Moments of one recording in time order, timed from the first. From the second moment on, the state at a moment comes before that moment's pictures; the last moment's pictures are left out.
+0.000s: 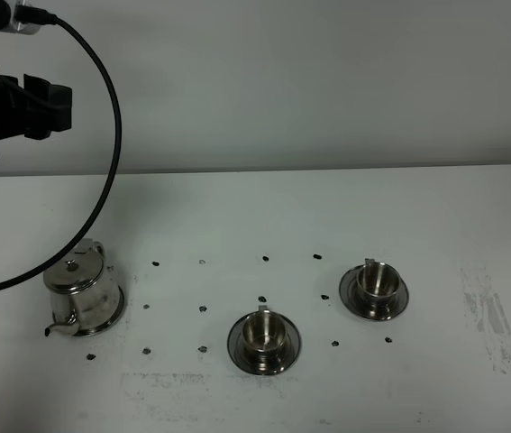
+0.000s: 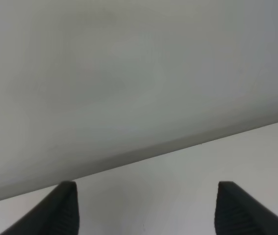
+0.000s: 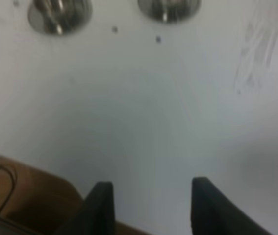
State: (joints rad) left arm -0.05 1.56 -1.25 -0.70 0.21 0.80; right arm 0.23 0.50 -0.70 0.19 1.19 -0.19
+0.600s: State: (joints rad) left arm -0.05 1.57 -1.25 -0.70 0.25 0.80; right arm 0.23 0.22 -0.53 0.14 1.13 -0.20
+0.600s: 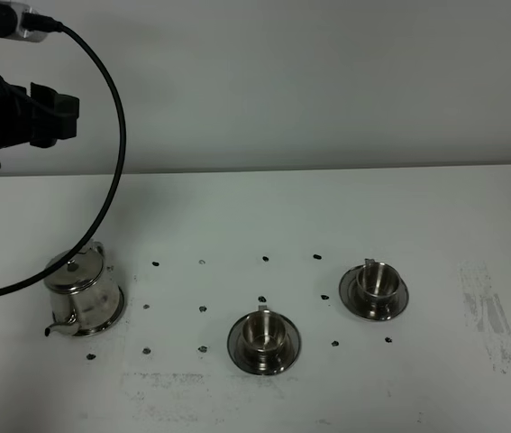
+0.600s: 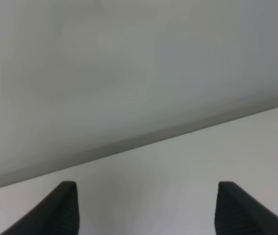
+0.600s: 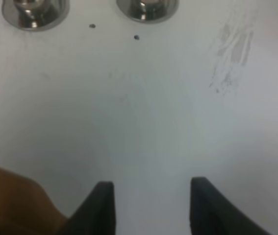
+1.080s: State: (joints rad) left arm -0.05 1.63 -1.25 -0.70 0.27 0.80; right arm 0.22 -0.01 -0.53 0.10 1.11 -0.20
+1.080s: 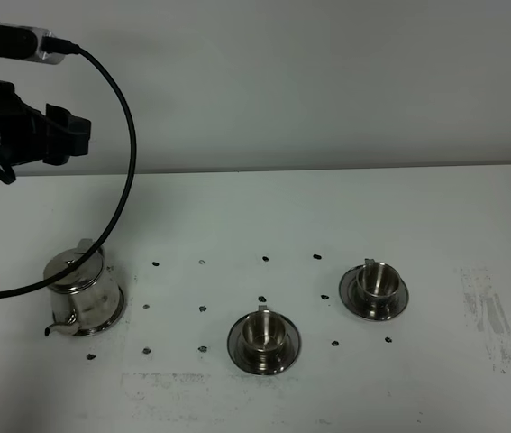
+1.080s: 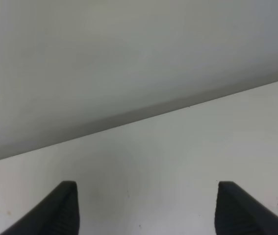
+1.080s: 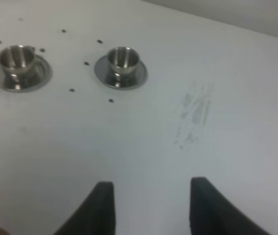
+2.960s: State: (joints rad) left arm -0.07 1.88 -1.72 -0.34 0.82 0.46; right arm -0.11 -0.01 -0.52 0.11 1.11 -0.19
